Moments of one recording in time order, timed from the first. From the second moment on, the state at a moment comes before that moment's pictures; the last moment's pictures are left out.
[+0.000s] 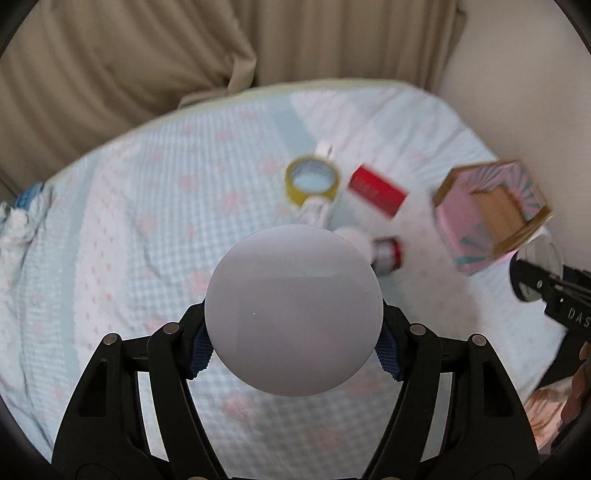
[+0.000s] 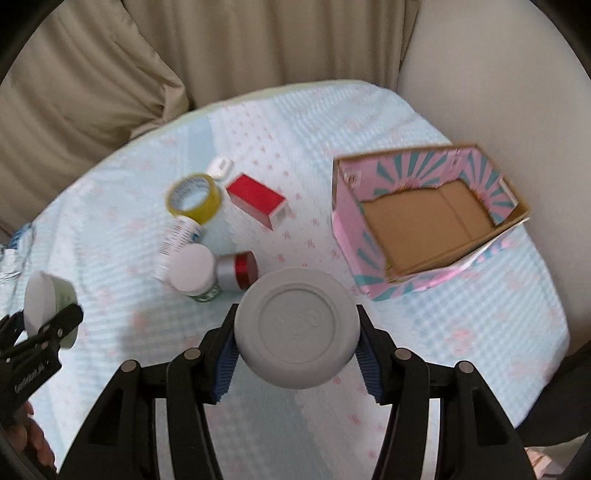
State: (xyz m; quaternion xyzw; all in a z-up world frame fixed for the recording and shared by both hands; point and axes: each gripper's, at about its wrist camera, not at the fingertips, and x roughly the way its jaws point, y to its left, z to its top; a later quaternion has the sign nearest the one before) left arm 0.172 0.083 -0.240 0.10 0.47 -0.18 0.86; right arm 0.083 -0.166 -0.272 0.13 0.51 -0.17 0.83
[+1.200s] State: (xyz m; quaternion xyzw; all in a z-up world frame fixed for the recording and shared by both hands) left arm 0.198 -0.310 -0.253 0.09 0.55 -0.23 0.80; right arm 0.131 -0.519 -0.231 0.16 0.57 -0.11 0.80
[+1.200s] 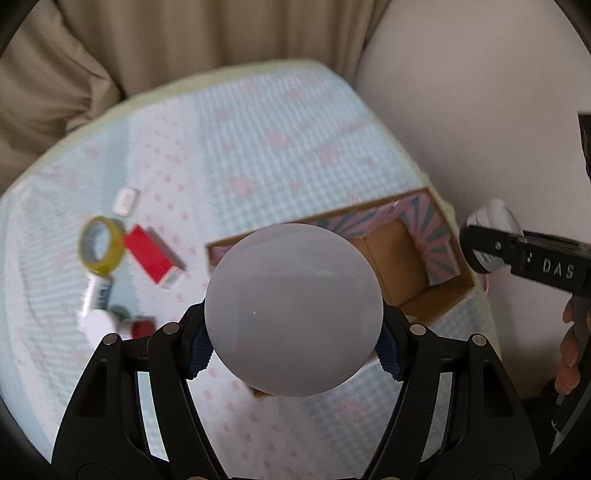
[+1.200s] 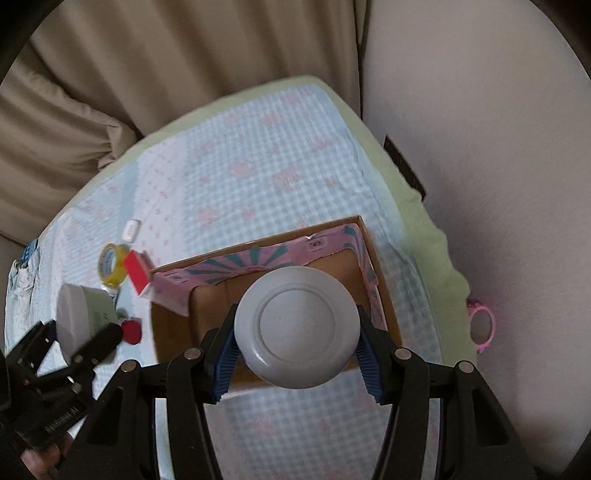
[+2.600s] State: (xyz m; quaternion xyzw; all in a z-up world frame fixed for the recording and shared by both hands) left arm 0.219 -0.336 -0.357 0.13 0.64 -0.24 0.72; right arm 0.161 -0.547 -0.360 0.20 0.63 -0.11 0.75
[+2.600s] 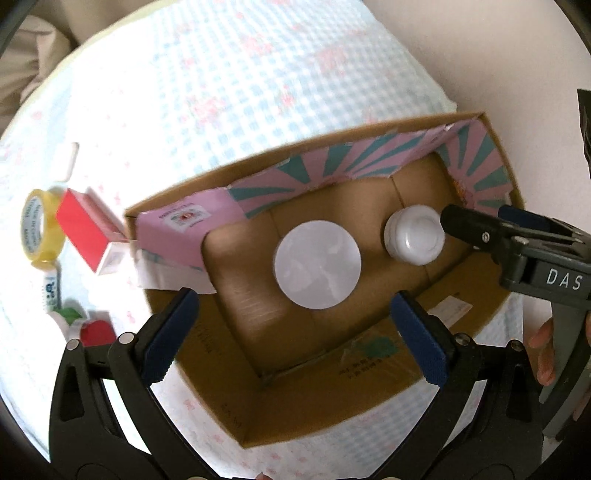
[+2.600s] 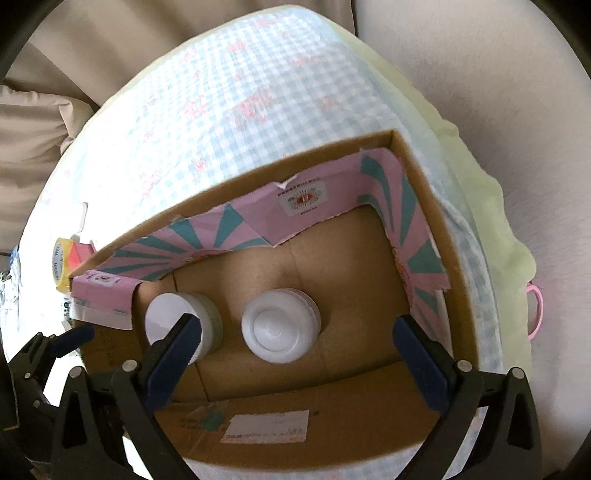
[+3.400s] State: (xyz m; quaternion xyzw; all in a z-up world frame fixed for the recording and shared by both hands) left arm 0.151 -0.254 -0.183 0.10 0.52 -0.21 0.83; right arm 0.103 -0.486 -0.219 0.13 0.54 -0.09 0.83
